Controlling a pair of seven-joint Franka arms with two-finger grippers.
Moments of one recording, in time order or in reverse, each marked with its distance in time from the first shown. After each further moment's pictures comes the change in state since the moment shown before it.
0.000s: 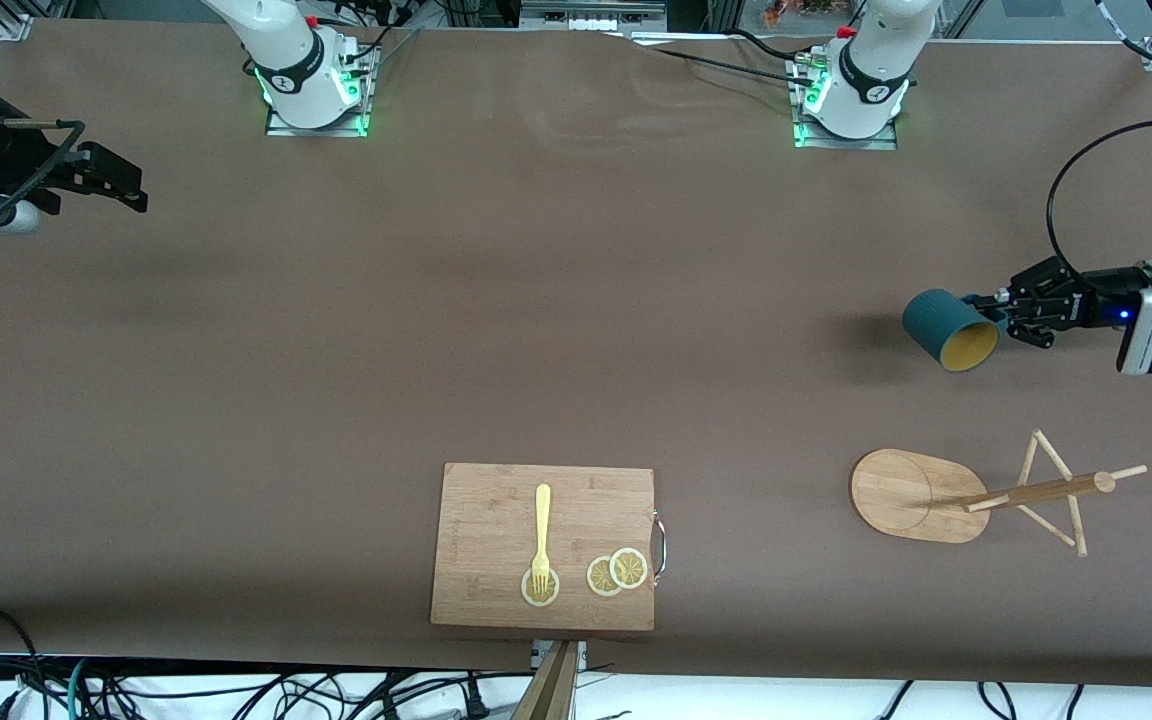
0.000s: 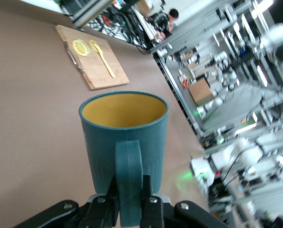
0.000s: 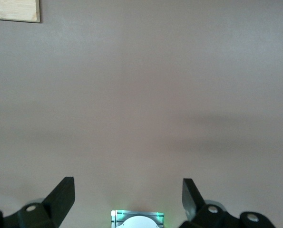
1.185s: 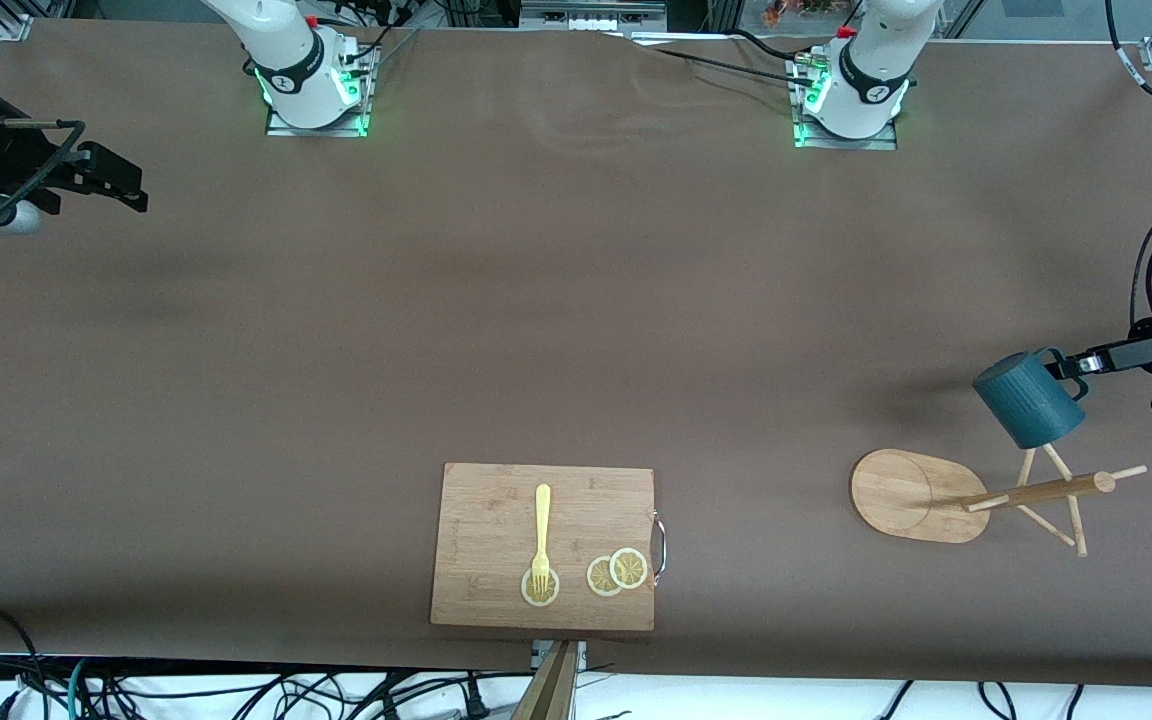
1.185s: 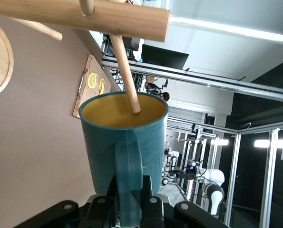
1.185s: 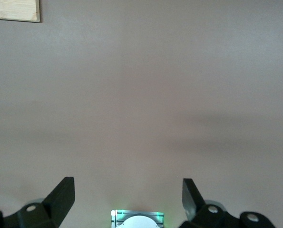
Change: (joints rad) left arm 0.041 0.161 0.000 0.218 -0.248 -0.051 -0.791; right arm 0.000 0.000 0.000 0.000 0.000 -0.001 0.000
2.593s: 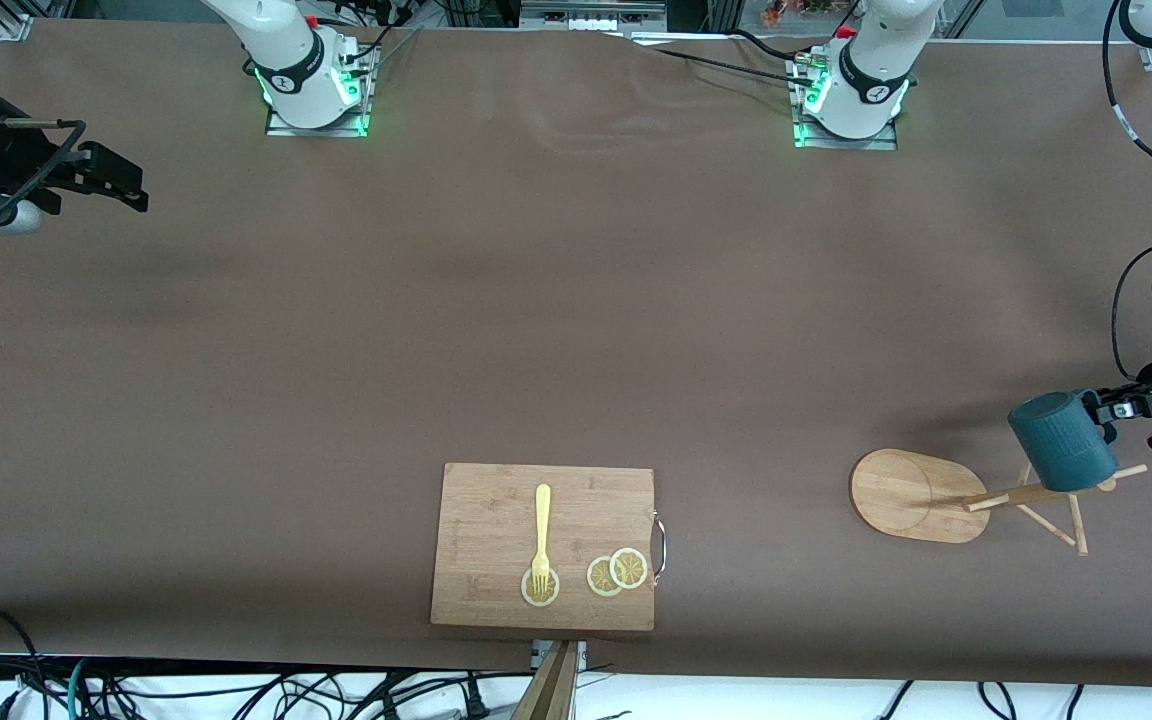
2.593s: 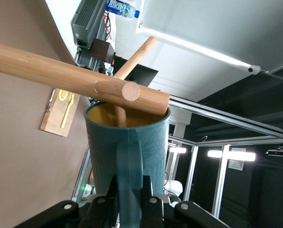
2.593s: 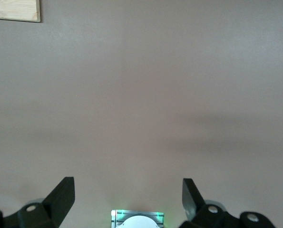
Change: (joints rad) left arm -0.002 0.250 -0.011 0.256 -0.090 -0.066 -0.100; right arm 0.001 0.000 0.001 0.001 0.000 0.000 0.000
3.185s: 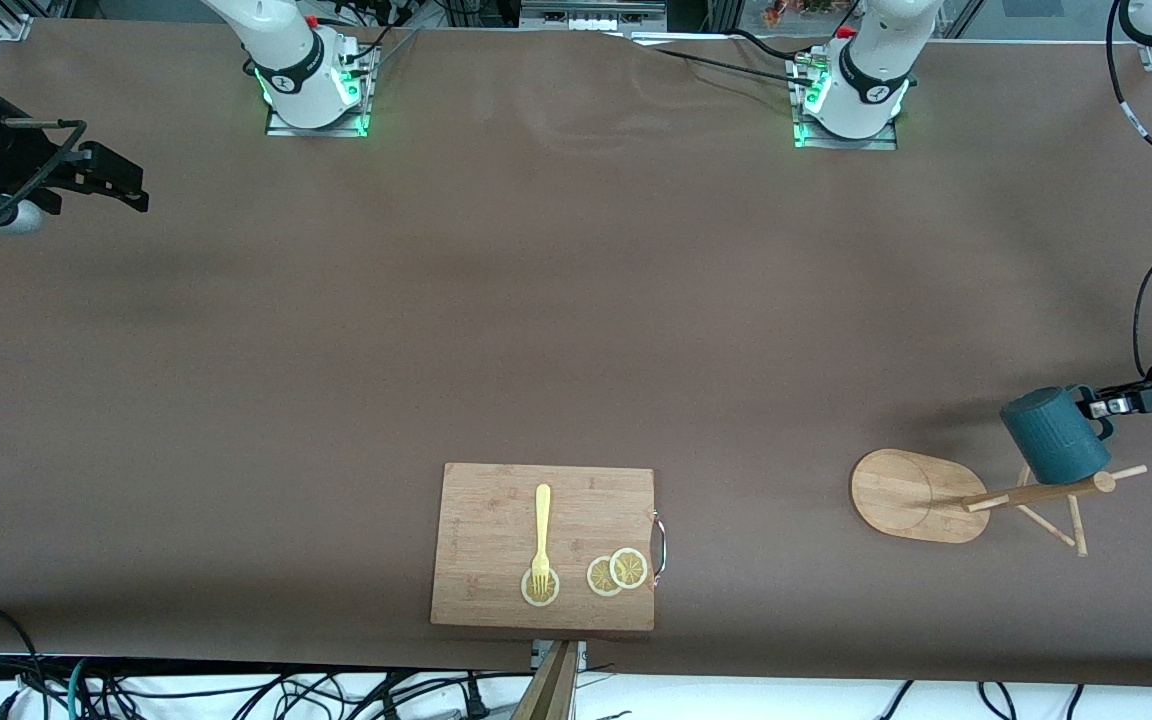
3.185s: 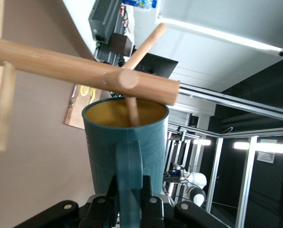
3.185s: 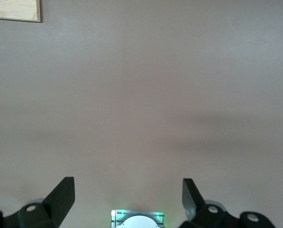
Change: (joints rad) left arm -0.003 -0.006 -0.009 0.037 0.113 0.003 0.010; right arm 0.000 0.000 0.000 0.000 0.000 0.000 0.000
